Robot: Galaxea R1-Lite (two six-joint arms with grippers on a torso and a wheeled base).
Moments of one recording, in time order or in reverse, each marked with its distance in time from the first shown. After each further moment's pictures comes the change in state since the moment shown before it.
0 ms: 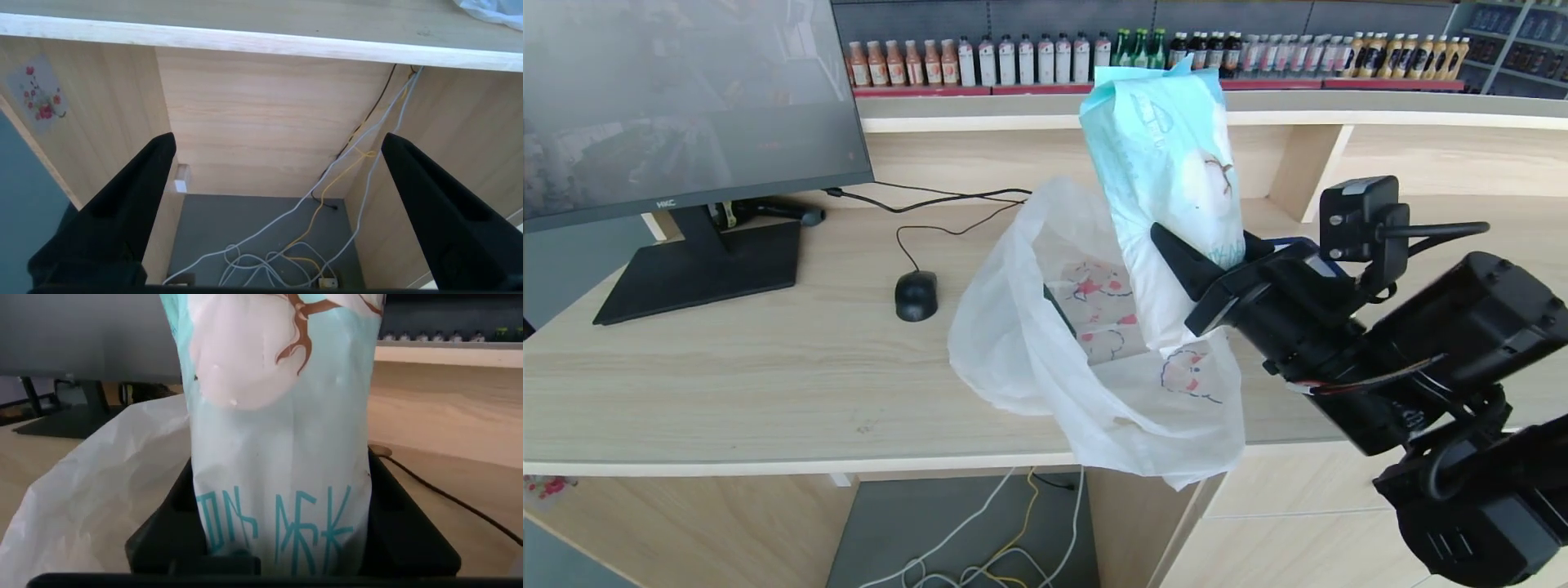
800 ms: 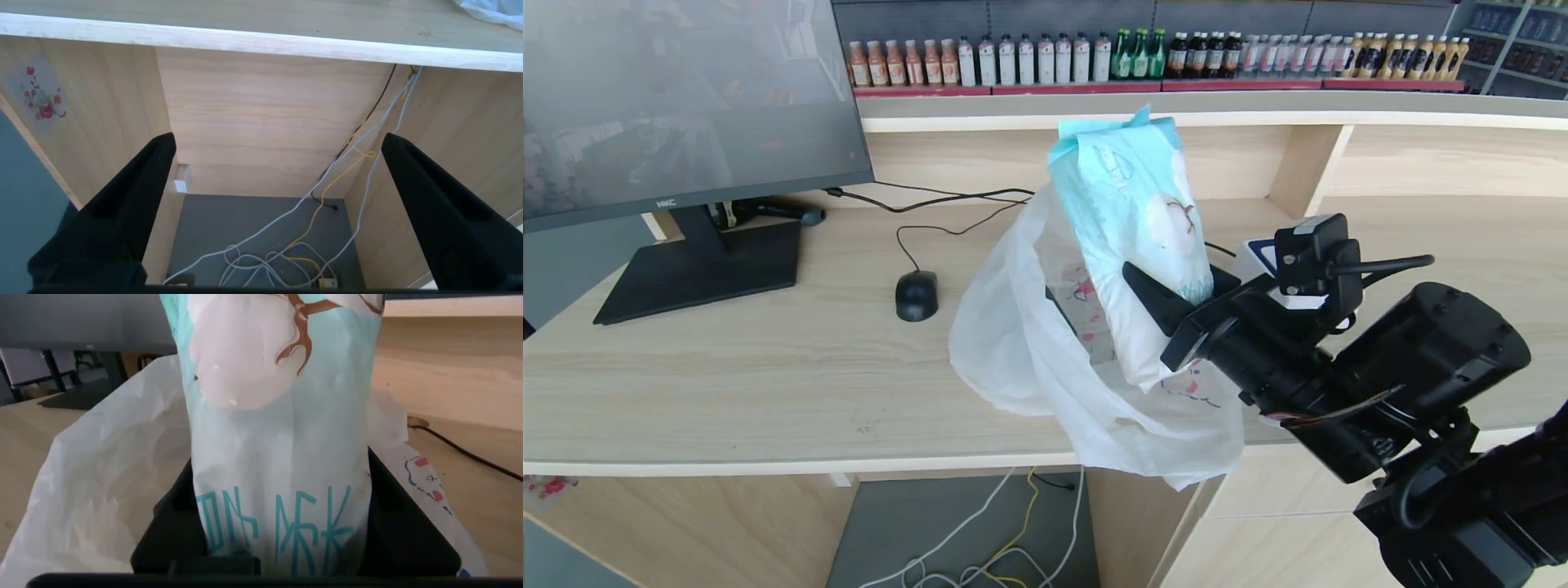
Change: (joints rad) left arm 0.000 0.000 0.000 0.000 0.000 0.000; right arm 0.044 0.033 0.045 0.000 0.003 0.018
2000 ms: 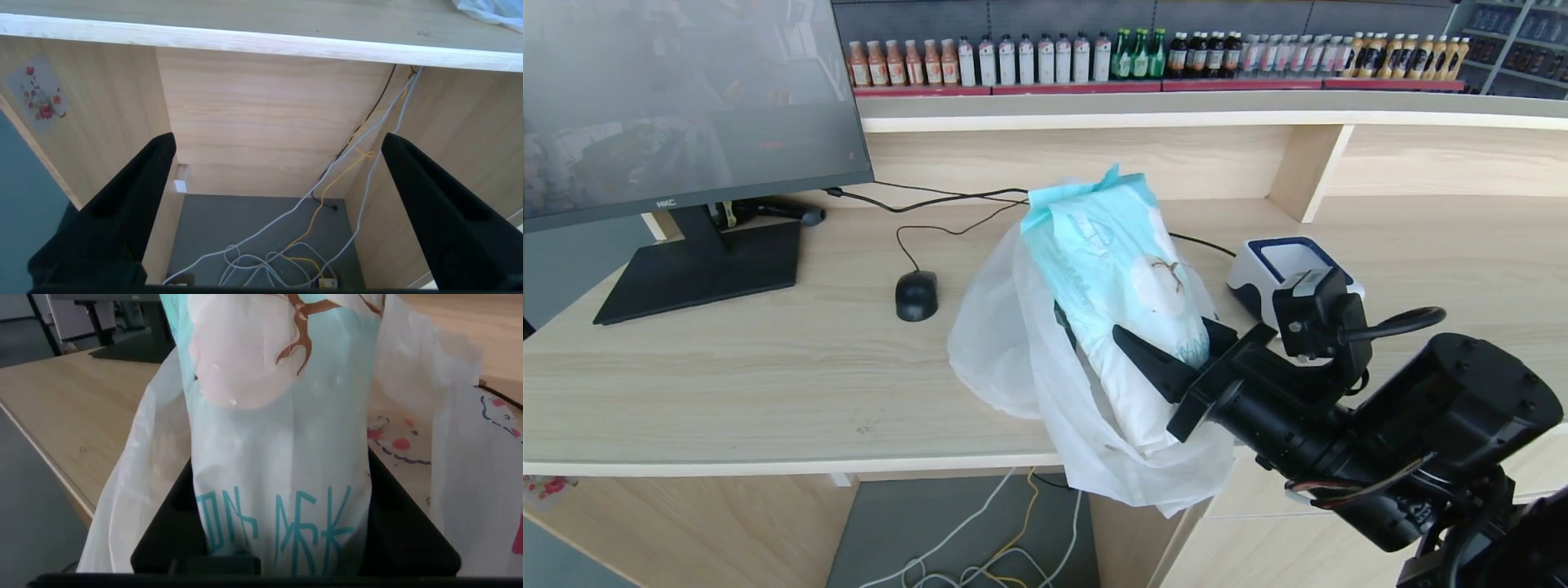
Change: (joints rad) left arm 0.000 0.000 0.000 0.000 0.000 0.000; right arm 0.064 -0.048 0.149 0.000 0.038 -0.003
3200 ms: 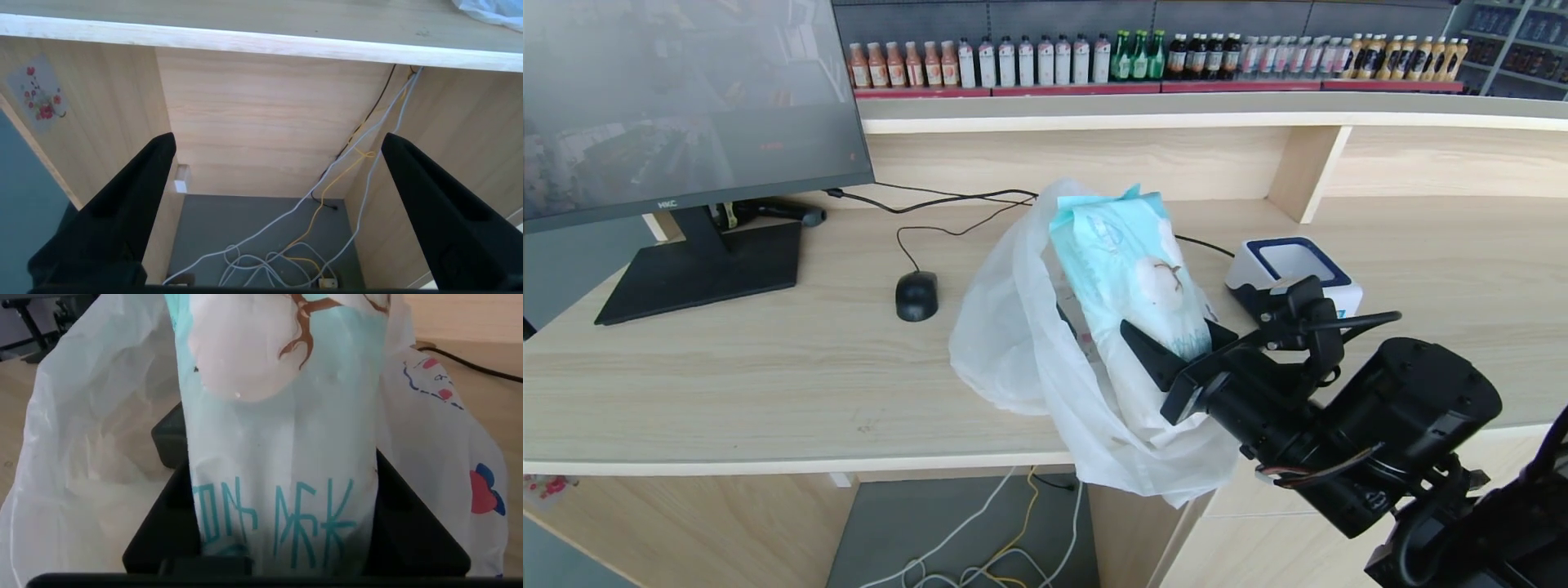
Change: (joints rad) left arm 0.000 0.000 0.000 0.000 0.000 0.000; right arm -0.039 0.087 -0.024 -0.001 -0.109 0.053
